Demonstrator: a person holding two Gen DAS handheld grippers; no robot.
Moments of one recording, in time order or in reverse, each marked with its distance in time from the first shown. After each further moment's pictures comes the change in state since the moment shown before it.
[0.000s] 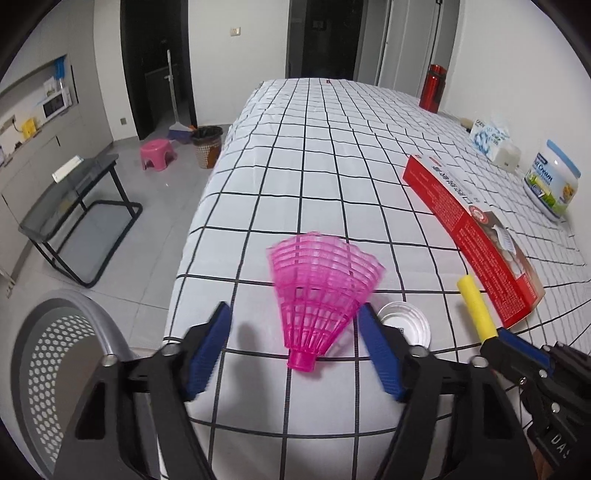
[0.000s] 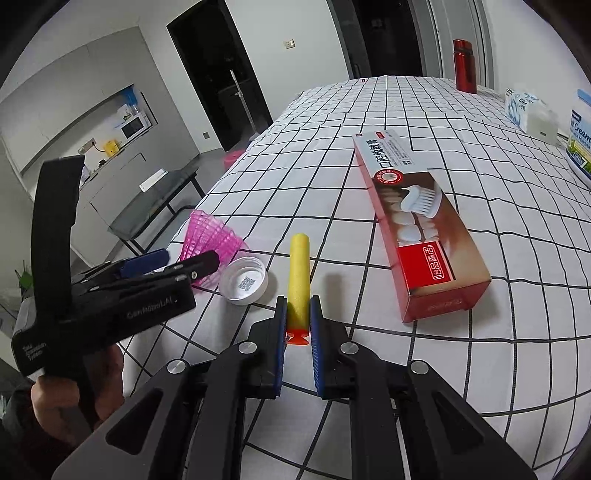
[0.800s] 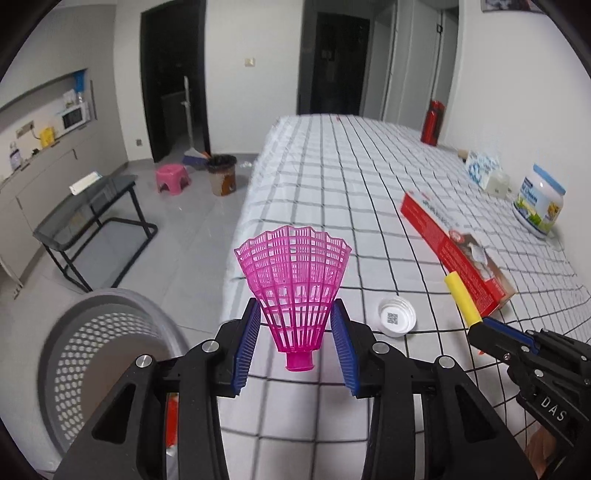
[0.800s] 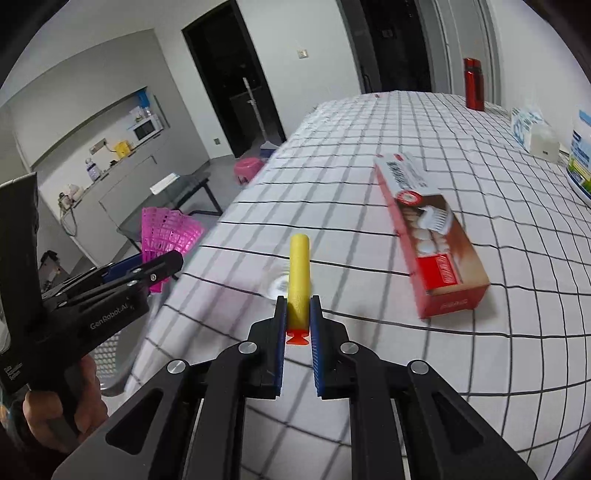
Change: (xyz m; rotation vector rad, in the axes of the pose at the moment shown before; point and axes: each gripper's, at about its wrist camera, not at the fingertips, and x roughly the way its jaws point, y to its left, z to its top) left arm -0.081 0.024 -0.019 -0.022 -0.145 0.041; right arm -0.030 0.030 -0.003 -0.044 -0.045 0.027
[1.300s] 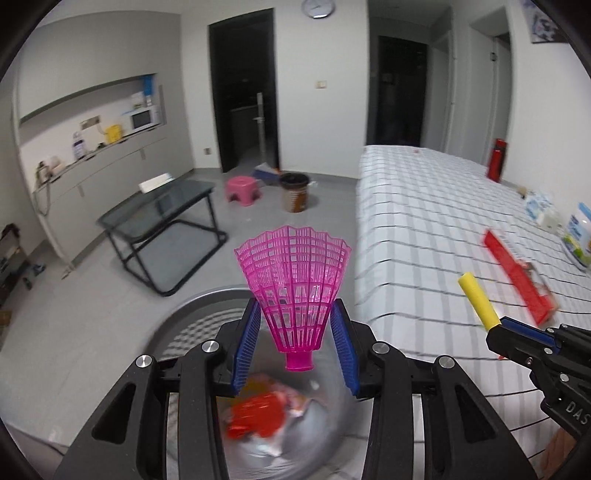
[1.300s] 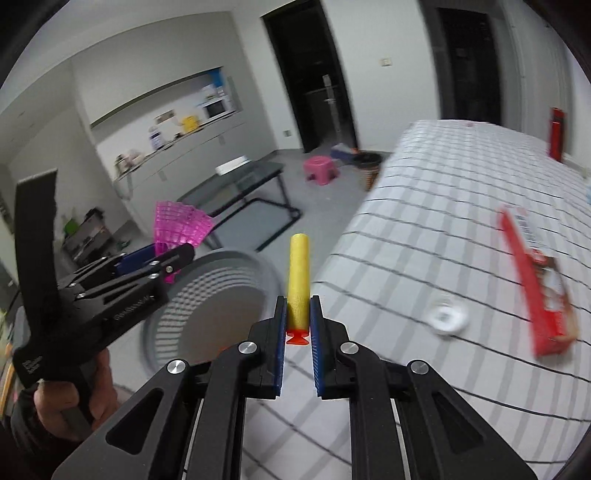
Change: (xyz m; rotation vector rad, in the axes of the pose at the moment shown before) left arm -0.068 0.117 -0.019 -0.102 -0.072 0.239; right arm 0.012 0.130 0.009 -0.197 0.022 0.201
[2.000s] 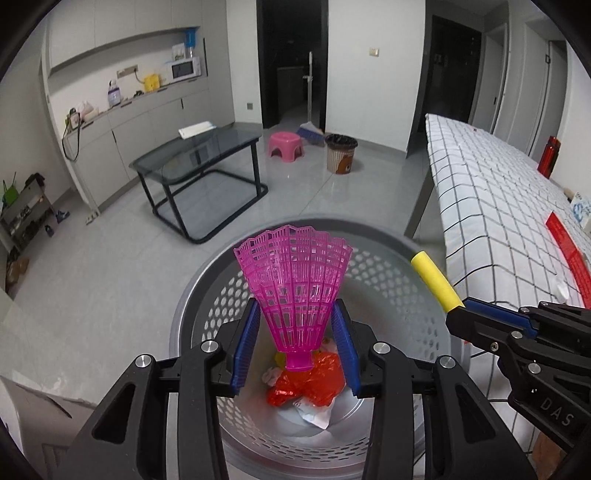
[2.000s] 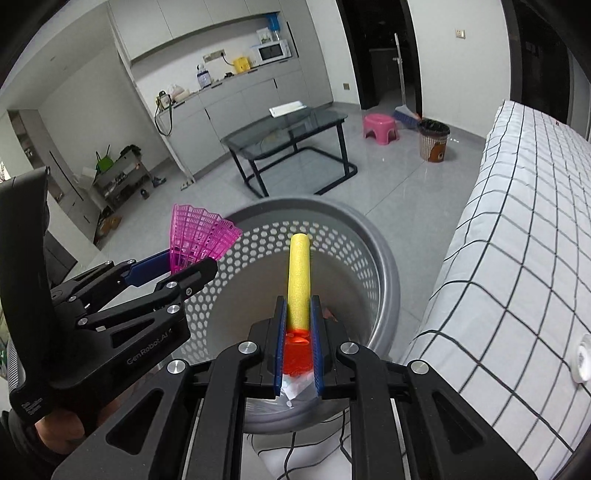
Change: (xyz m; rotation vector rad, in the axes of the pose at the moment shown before) left arm 0.044 0.075 -0.055 -0.119 0.155 0.096; right arm 0.120 0.081 0.006 -0.145 0.204 0.128
